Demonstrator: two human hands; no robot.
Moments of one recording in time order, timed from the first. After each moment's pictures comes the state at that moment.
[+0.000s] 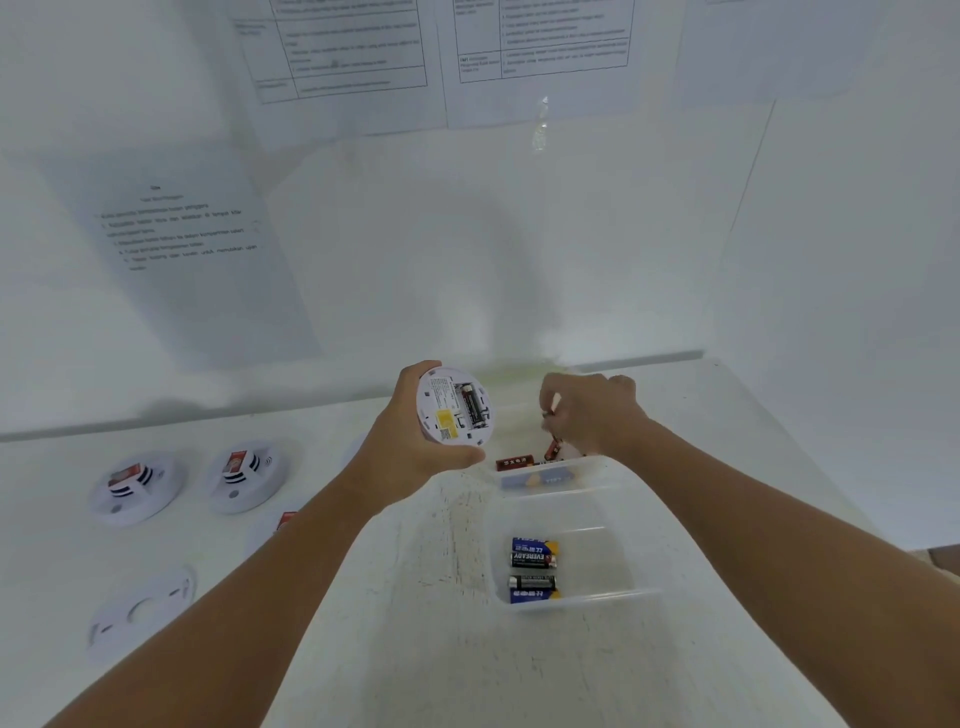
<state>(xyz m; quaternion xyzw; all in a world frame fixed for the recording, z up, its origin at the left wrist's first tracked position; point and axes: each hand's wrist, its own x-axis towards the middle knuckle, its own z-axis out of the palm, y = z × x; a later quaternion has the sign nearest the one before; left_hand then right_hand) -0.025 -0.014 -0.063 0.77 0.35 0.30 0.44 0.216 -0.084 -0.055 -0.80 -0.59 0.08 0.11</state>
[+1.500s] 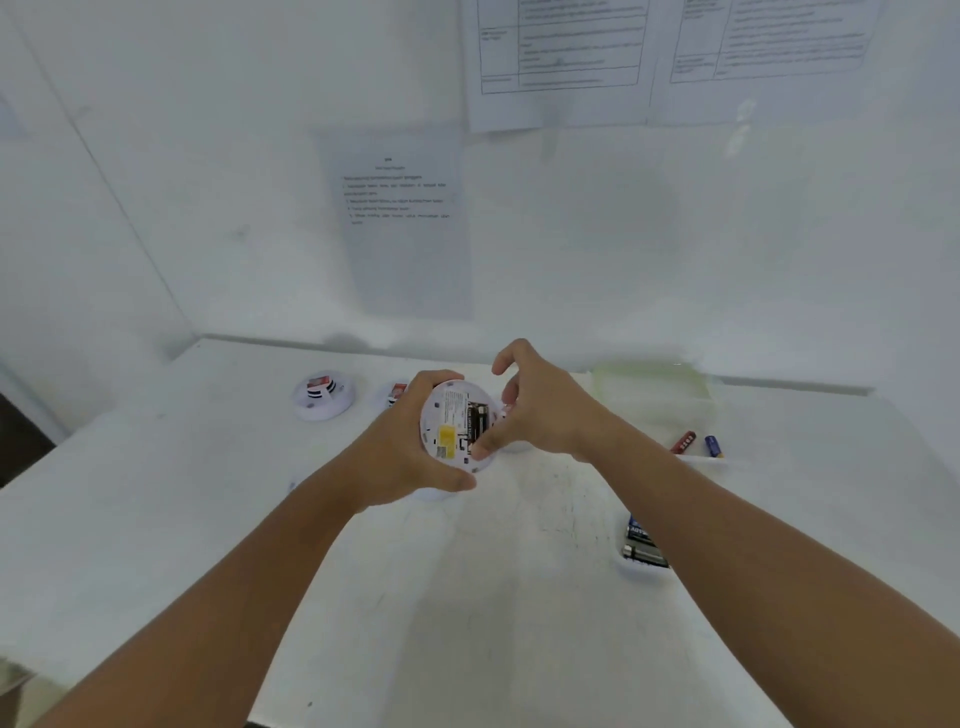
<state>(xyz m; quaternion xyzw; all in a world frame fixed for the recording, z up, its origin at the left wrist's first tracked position) -0.184 -0.072 -0.035 0.75 0.42 0.29 0.42 0.029 -0.077 -0.010 -0.59 -0.67 0.34 0.28</state>
